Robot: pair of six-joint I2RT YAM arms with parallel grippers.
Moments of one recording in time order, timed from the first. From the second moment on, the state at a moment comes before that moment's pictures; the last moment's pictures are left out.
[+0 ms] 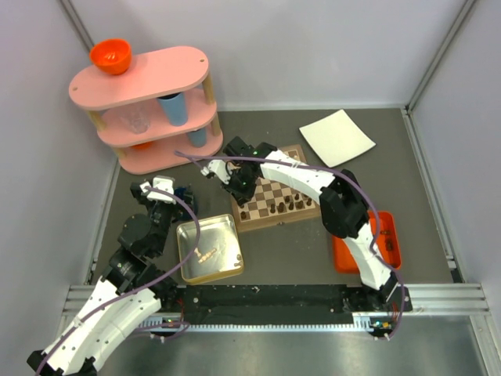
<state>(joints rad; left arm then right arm) -0.59 0.38 0.55 -0.11 -0.49 0.19 0.87 2.22 1.96 -0.91 -0.32 -0.42</state>
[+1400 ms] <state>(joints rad) -0.59 0.38 0.55 -0.11 -0.48 0.19 0.87 2.25 1.96 -0.91 -0.31 -0.42</state>
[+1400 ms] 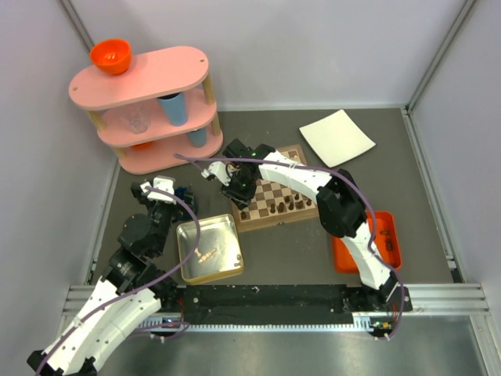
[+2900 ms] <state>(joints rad) -0.59 0.41 0.55 -0.12 -0.30 0.18 -0.13 1.23 0.94 -1.14 -0.40 -0.73</state>
